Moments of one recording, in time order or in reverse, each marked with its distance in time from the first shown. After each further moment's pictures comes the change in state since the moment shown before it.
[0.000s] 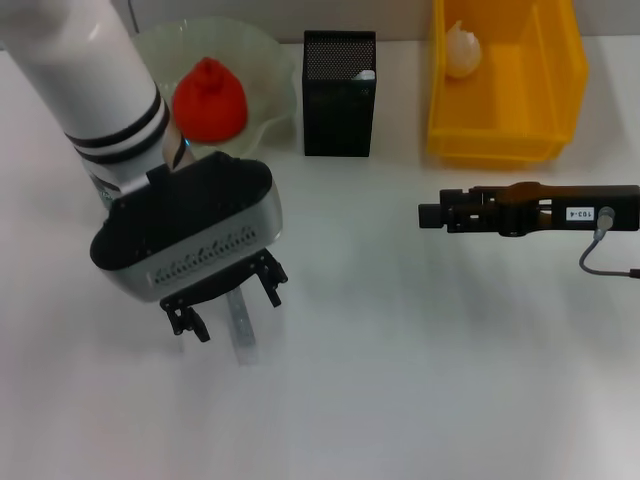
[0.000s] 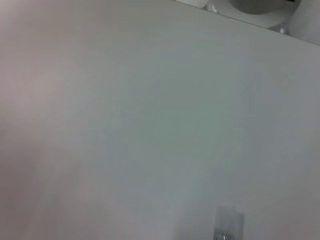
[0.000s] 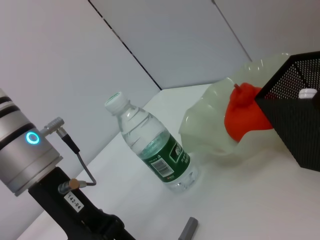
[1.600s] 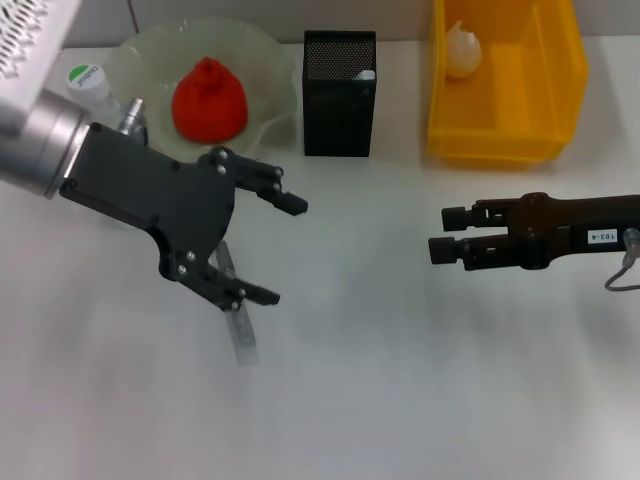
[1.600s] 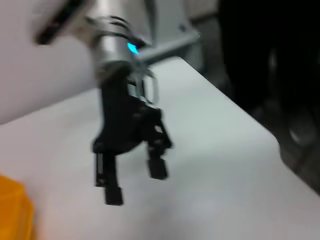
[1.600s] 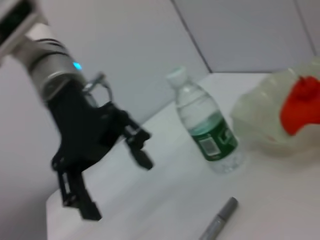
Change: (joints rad) left arm 0.141 -0.054 -0.819 -0.046 -0.129 0.318 -0.189; right arm -0.015 -0.017 -0.013 -0.051 -0.018 -0.136 -0.101
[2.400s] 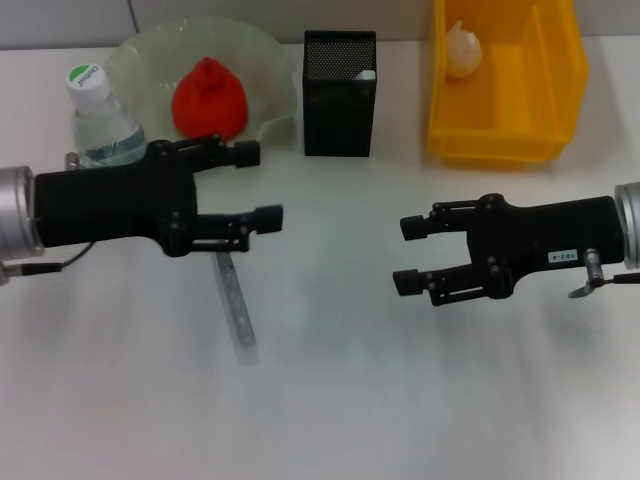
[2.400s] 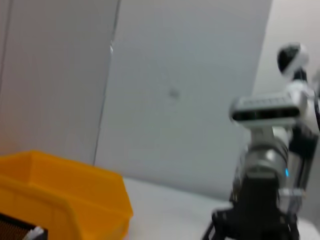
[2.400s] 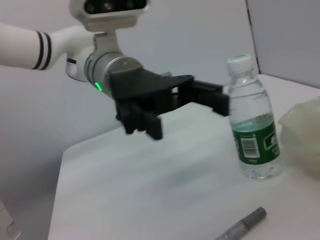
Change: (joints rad) left arm 0.121 -0.039 -0.537 -0.369 -0.012 -0.064 -0.104; right arm 0.018 0.021 -0.133 -0.012 0.056 0.028 -0.261
